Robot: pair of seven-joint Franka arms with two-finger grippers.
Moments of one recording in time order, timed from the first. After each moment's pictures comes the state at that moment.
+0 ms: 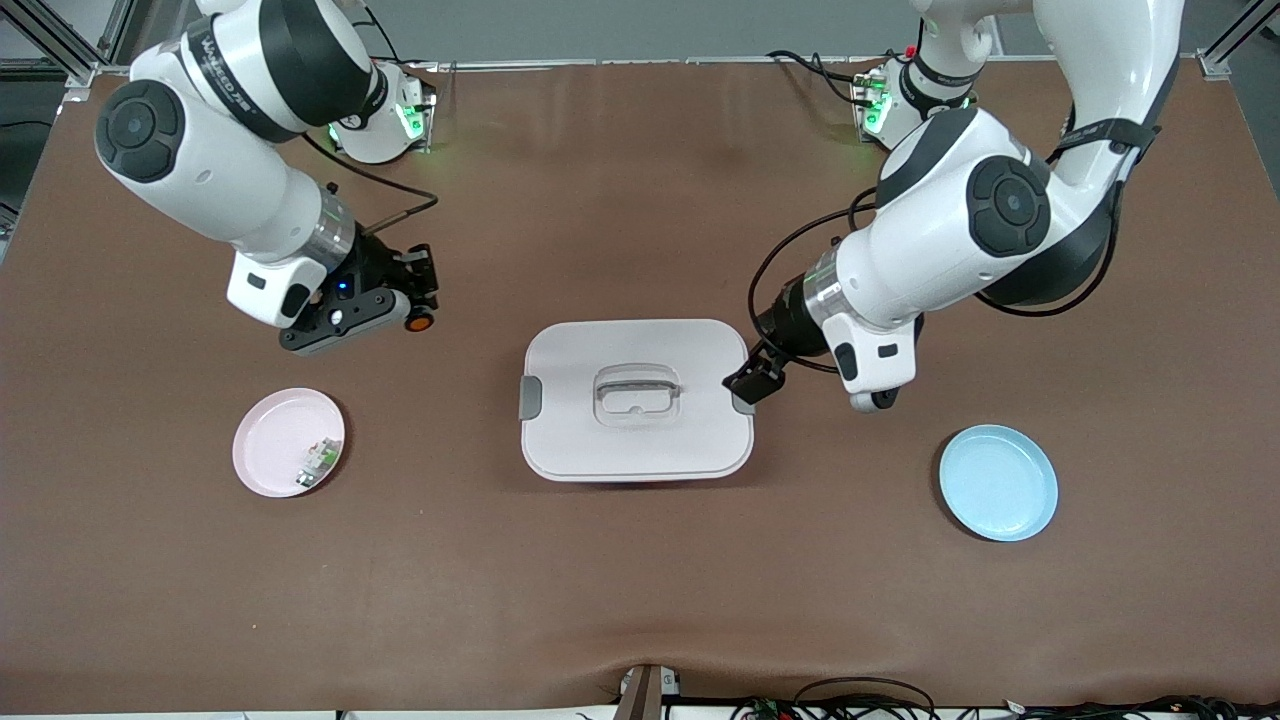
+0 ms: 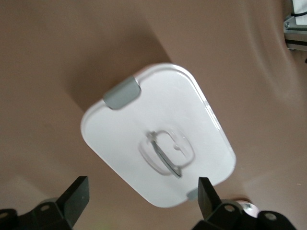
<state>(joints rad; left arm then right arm) 0.09 0.49 -0.76 -1.36 0.03 1.87 -1.54 0.45 0.10 -0.12 -1.73 0.15 1.81 -0.10</state>
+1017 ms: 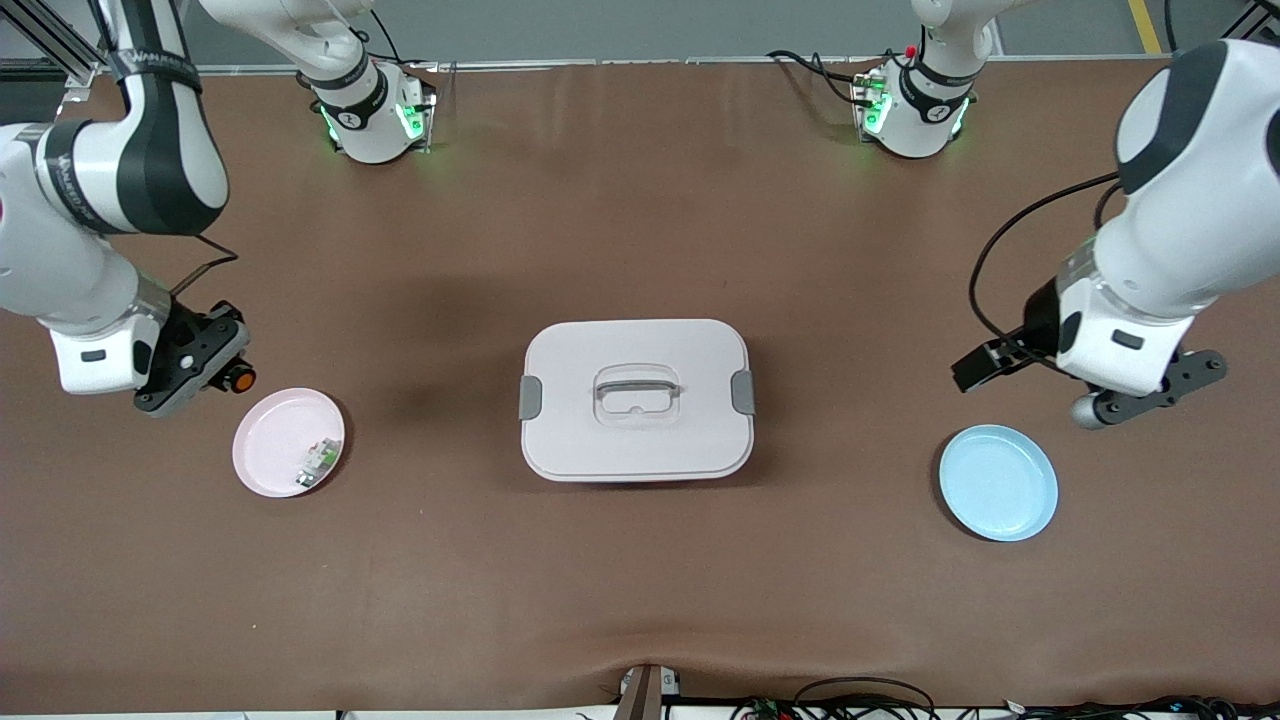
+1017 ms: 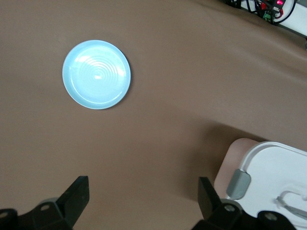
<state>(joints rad) 0.38 0.34 -0.75 -1.36 0.22 1.65 -0.70 0.11 0.14 -0.12 -1.86 -0.03 2.03 -0.96</state>
